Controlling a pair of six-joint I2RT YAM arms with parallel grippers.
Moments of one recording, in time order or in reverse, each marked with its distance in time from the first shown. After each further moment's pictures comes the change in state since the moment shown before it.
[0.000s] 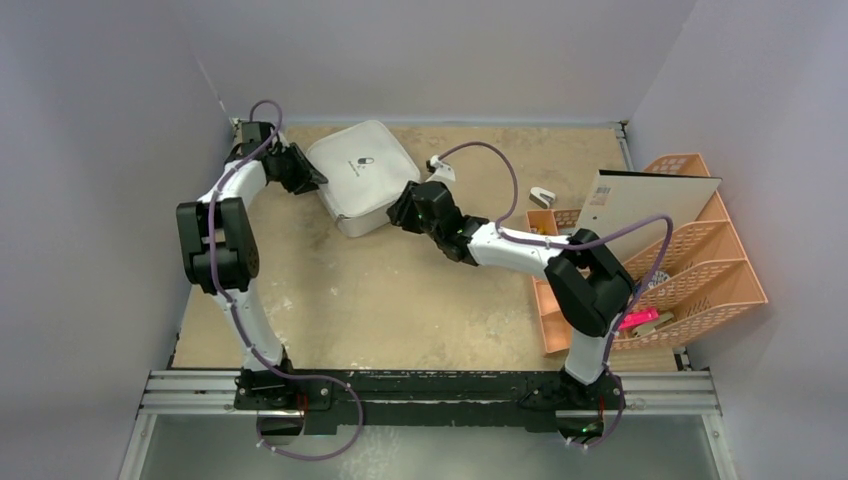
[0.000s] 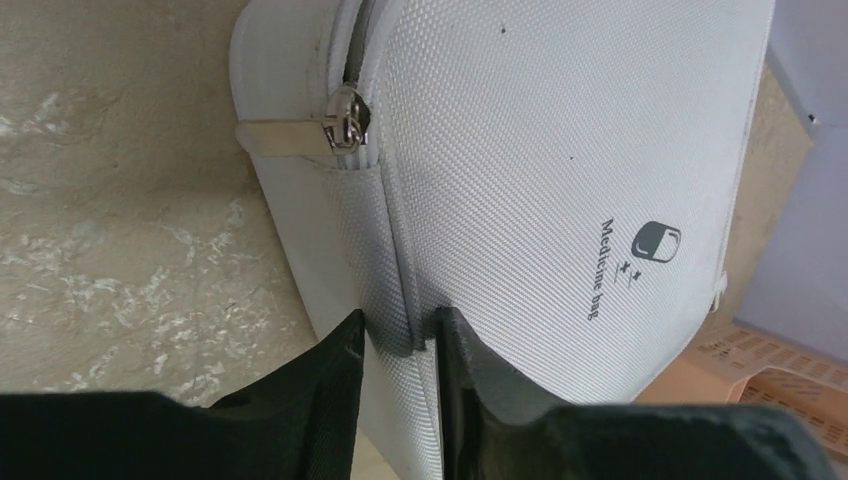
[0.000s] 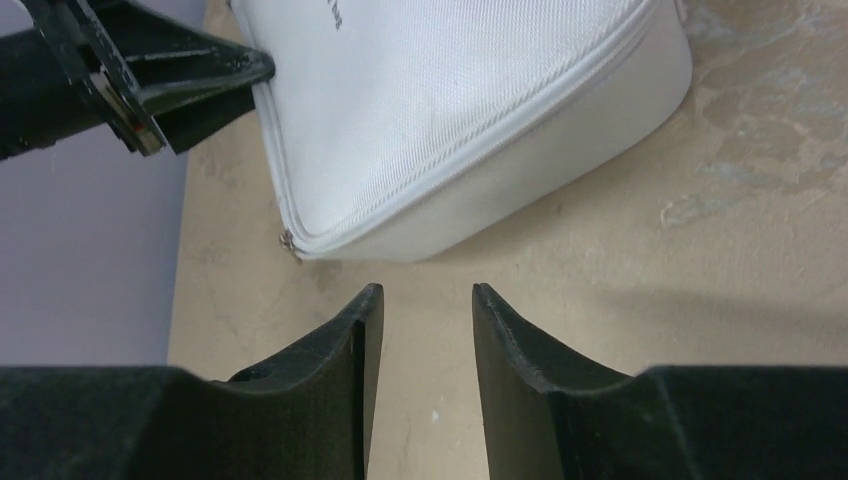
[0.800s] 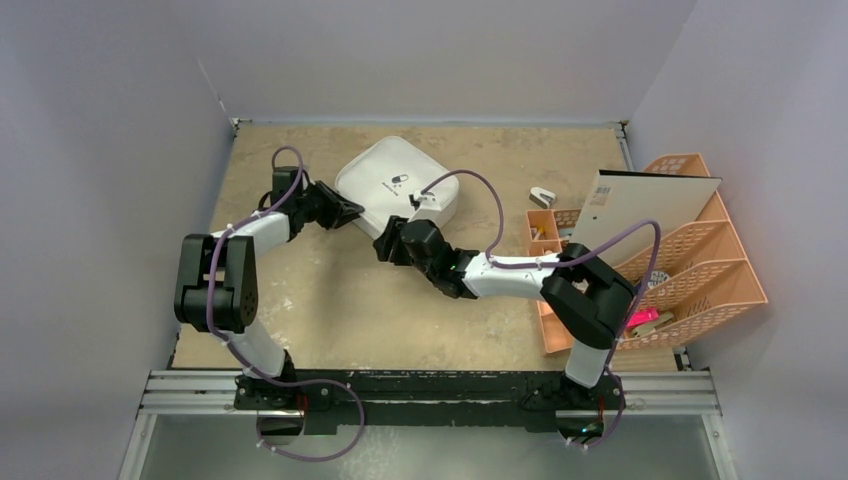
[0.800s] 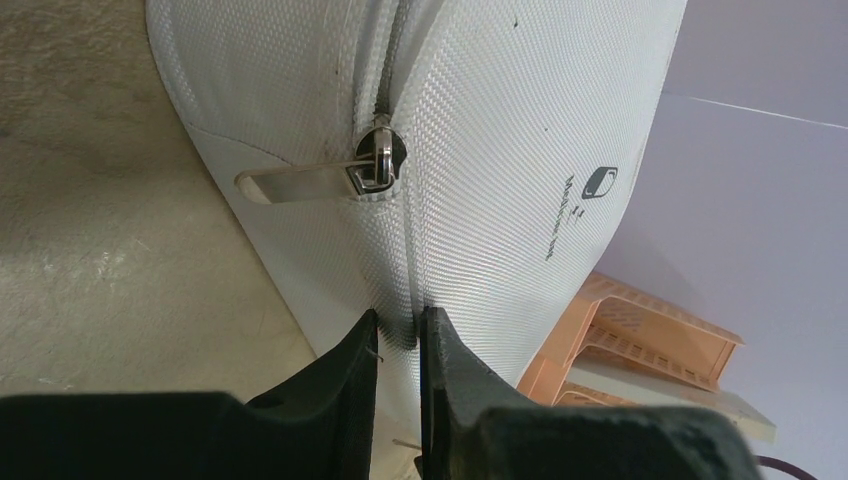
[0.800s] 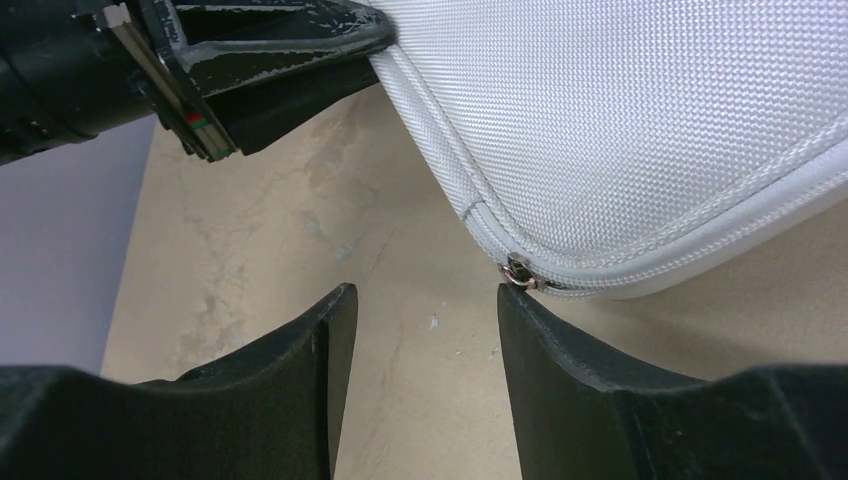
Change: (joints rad) left arm -0.175 -0.310 -0.598 0.470 0.051 -0.482; right arm 0.154 -0.064 -0.212 0.167 0.041 -0.066
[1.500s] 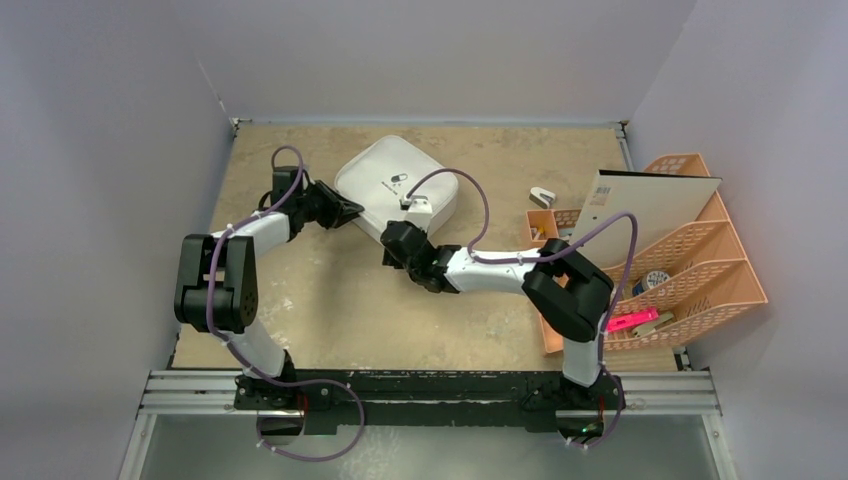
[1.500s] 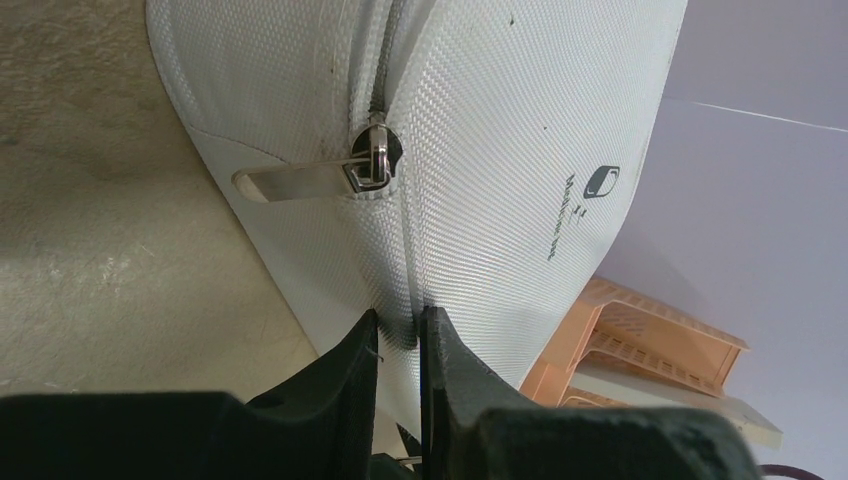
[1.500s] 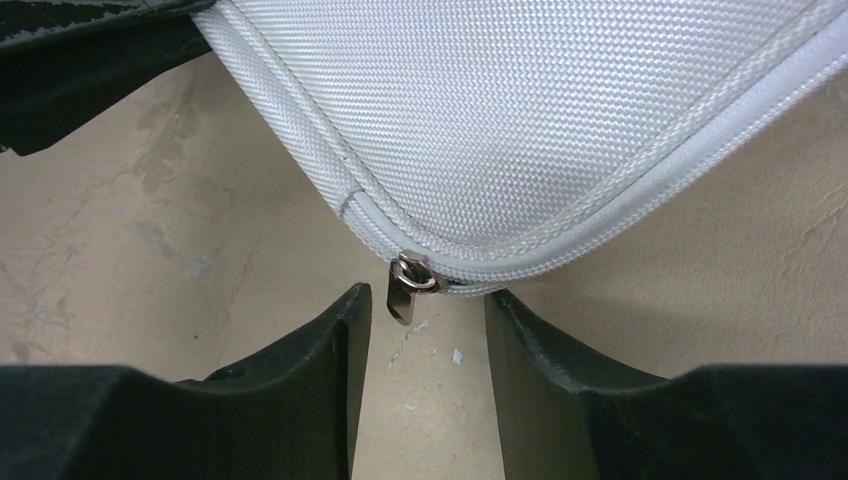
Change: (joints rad) left arm 0.000 -0.001 -0.002 0.004 -0.006 0.005; right arm 0.035 0.104 0.154 -0.290 0.200 -0.024
